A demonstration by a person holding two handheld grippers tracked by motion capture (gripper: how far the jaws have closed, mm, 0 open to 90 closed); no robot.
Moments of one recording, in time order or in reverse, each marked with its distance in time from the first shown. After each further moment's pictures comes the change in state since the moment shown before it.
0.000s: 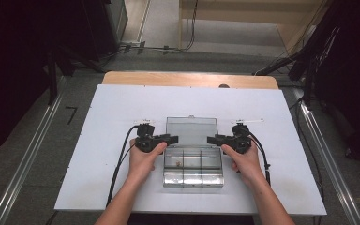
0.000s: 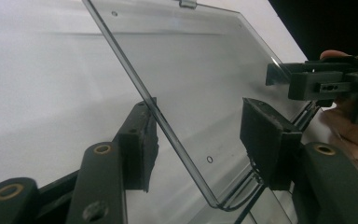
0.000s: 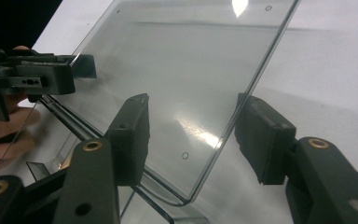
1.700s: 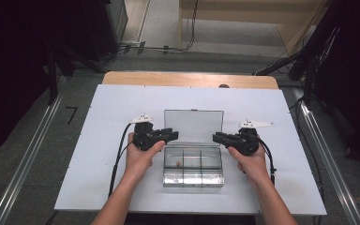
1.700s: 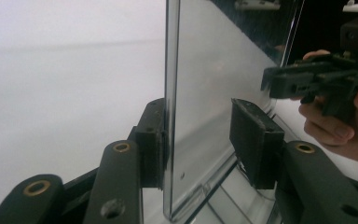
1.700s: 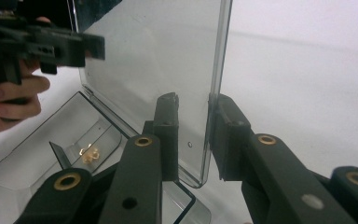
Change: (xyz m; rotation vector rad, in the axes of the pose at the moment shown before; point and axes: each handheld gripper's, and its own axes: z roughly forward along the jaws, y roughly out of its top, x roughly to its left) left arm -0.020 0.014 -0.021 -0.093 -0.065 0.178; right arm 0.010 -0.007 -0.029 -0.143 0.046 -0.243
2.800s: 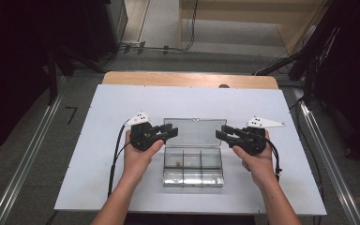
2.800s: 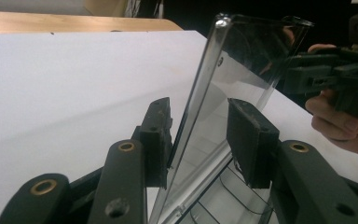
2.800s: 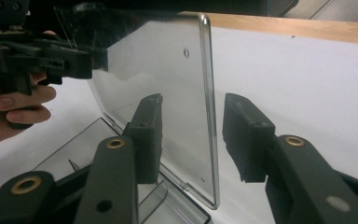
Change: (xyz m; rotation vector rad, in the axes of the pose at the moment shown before) left arm -0.022 0.007 -0.019 -0.090 0.001 0.118; right arm 0.024 0.018 -0.030 -0.105 -0.033 -0.102
